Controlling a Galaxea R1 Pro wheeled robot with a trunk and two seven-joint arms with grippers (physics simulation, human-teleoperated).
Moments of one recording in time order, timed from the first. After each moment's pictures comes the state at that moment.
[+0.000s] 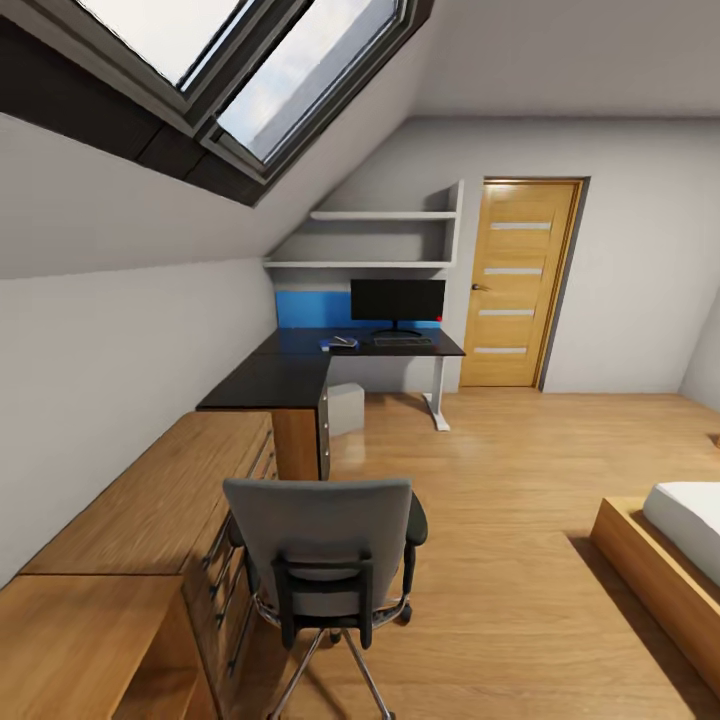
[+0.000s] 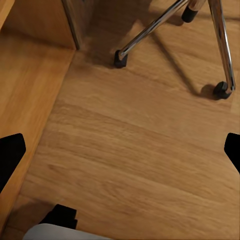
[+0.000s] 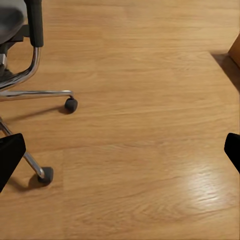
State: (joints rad) left arm -0.19 -0.03 -1.04 -0.29 1.21 -0.36 0.35; right arm -0.28 0.09 0.53 0.01 -0.44 -0.80 -0.32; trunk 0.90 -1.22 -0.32
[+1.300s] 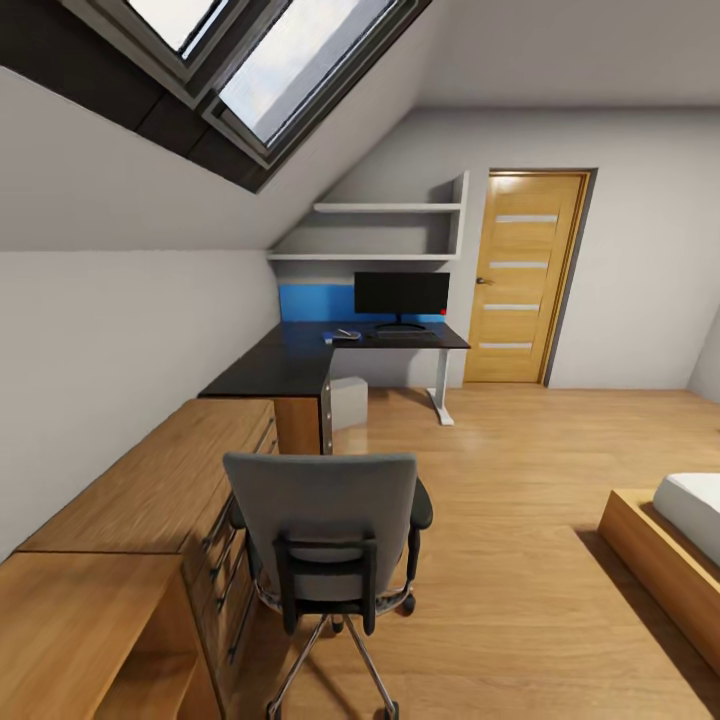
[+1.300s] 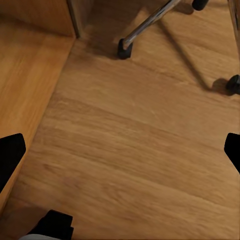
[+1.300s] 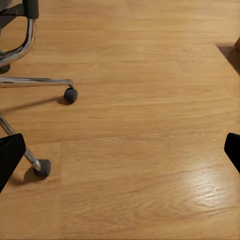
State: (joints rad) left arm -0.19 -0.03 -1.04 -0.29 1.21 -0.36 0.35; right arm -0.28 0.08 0.52 0.01 -0.44 -0.79 -0.32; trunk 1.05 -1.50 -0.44
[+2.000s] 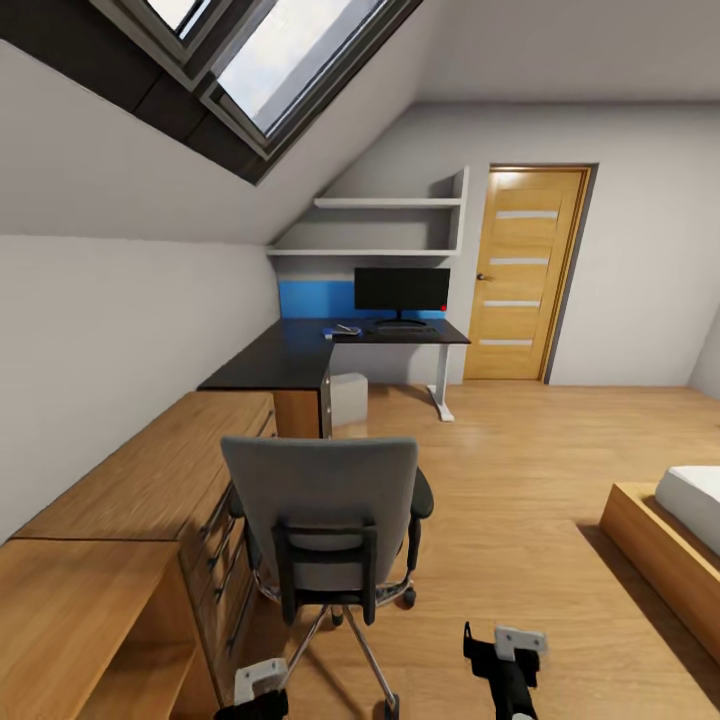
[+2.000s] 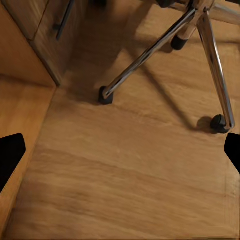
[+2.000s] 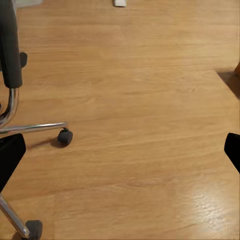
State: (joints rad) left arm -0.44 -0.01 -1.03 -0.31 1.21 -0.12 0.36; right arm -0.44 -0.01 0.51 -0.22 -0.46 -0.50 -0.33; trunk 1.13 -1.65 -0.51
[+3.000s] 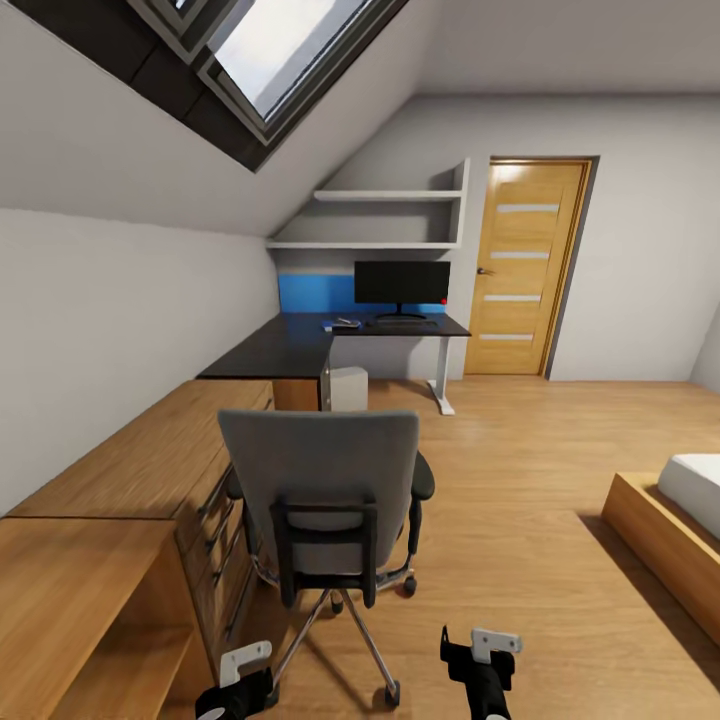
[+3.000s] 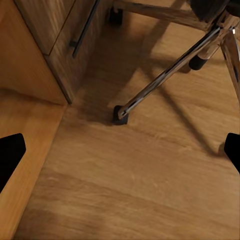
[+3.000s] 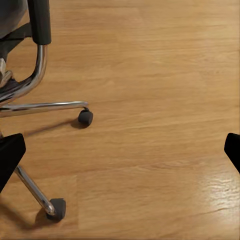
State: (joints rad) left arm -0.47 0.02 -1.03 -0.25 1.22 -0.20 0.32; right arm -0.48 0.09 0.49 -0.09 -0.45 -0.54 -0.30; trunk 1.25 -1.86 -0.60
